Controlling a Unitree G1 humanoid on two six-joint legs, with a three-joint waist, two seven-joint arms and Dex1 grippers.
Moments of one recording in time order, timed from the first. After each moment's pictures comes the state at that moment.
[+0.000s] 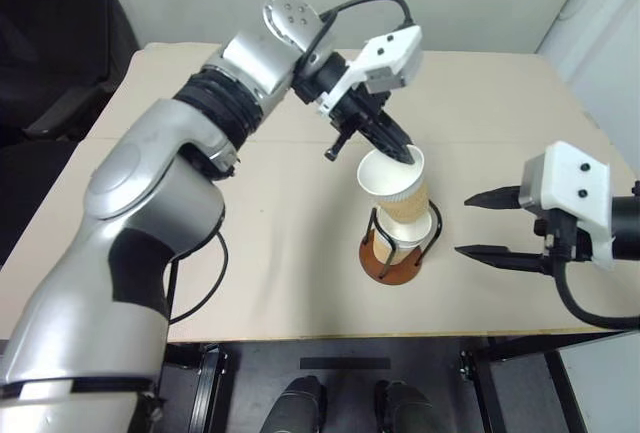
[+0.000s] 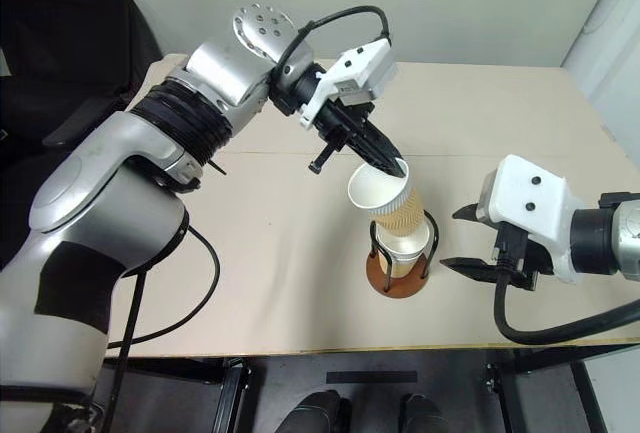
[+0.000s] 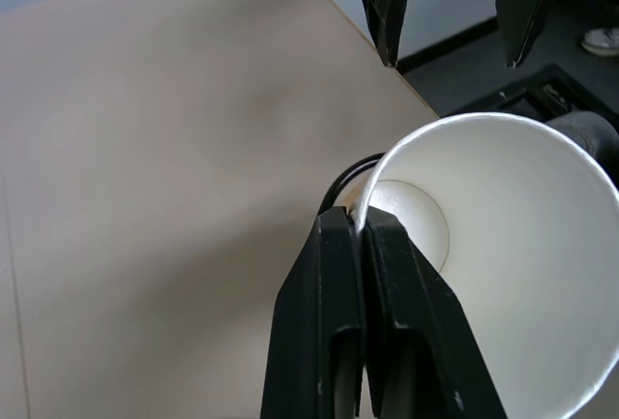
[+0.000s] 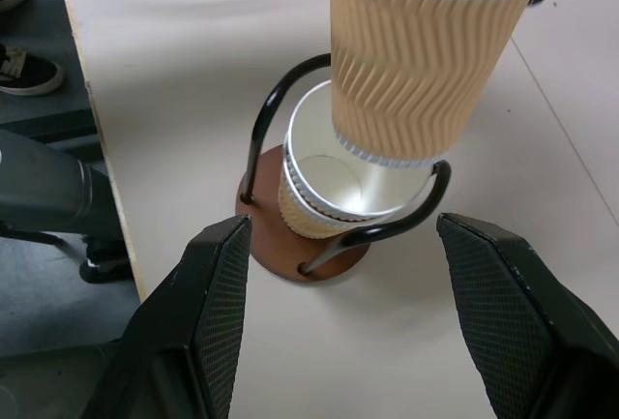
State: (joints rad) left arm -1.73 0.46 -1.00 0.92 -0.72 0.01 -1.59; right arm -0.41 -1.31 -0.37 -0.81 0.91 1.08 0.87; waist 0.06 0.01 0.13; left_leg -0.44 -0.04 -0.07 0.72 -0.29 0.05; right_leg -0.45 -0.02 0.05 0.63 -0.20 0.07
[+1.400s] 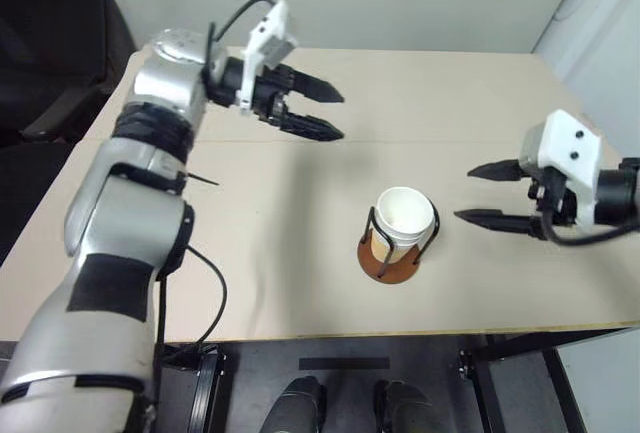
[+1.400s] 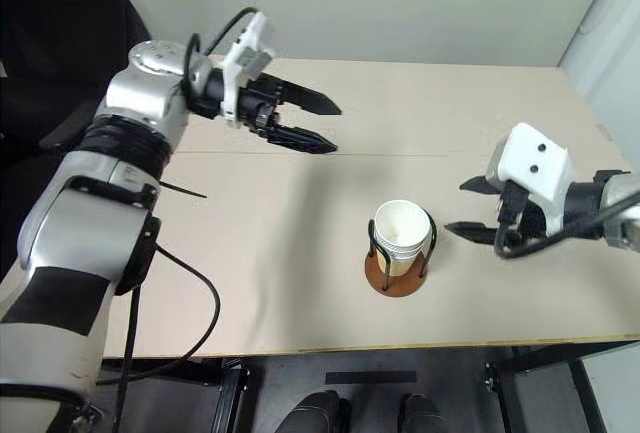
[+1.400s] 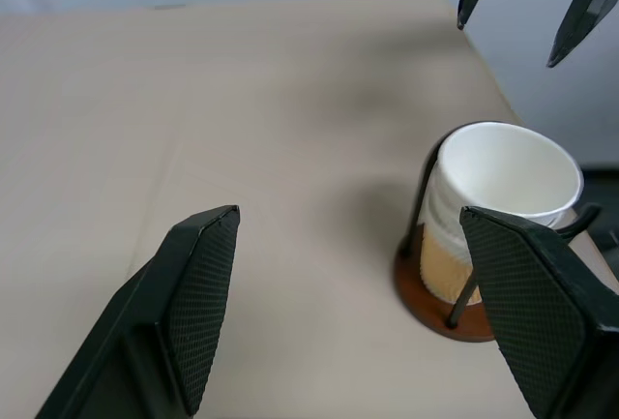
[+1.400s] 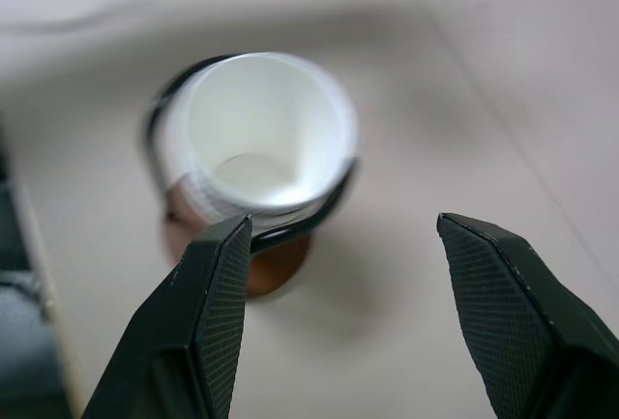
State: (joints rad) left arm -1.50 0.60 -0.36 1.09 -0.40 0.14 -1.54; right arm -0.51 -1.23 -0.13 -0.52 0.75 0.88 0.84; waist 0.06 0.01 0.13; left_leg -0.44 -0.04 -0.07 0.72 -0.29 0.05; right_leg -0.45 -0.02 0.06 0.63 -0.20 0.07
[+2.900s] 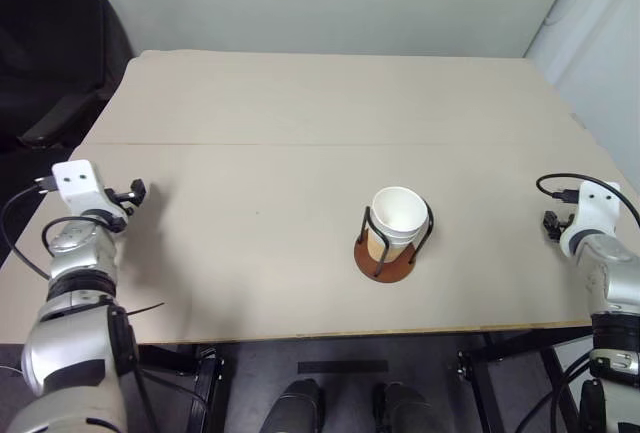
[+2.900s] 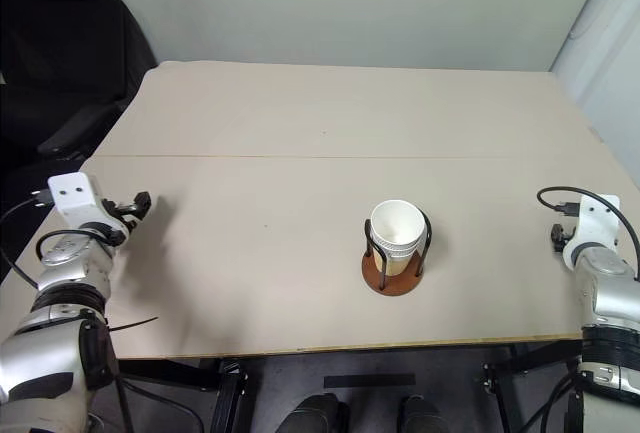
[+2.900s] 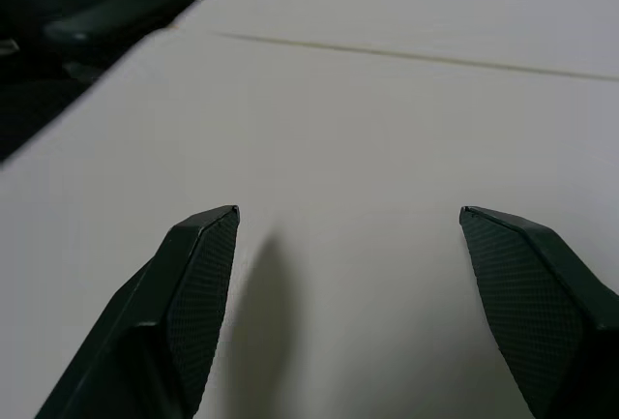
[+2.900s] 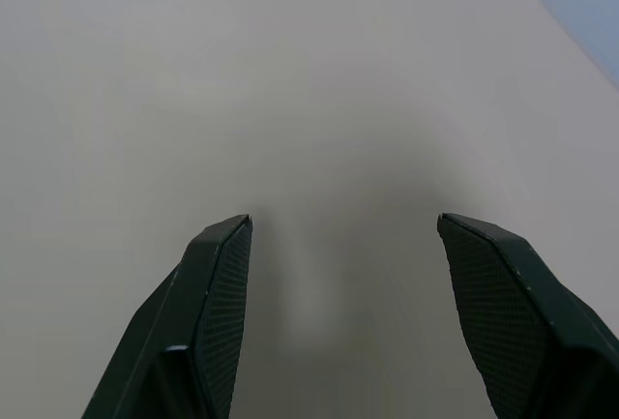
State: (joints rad) left arm -0.82 0.77 0.34 1.24 -0.25 -0.09 -0.28; right arm -0.44 -0.62 -0.31 0.30 0.17 0.61 0.06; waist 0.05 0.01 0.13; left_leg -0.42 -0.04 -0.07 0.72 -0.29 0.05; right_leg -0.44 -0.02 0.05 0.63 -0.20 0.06
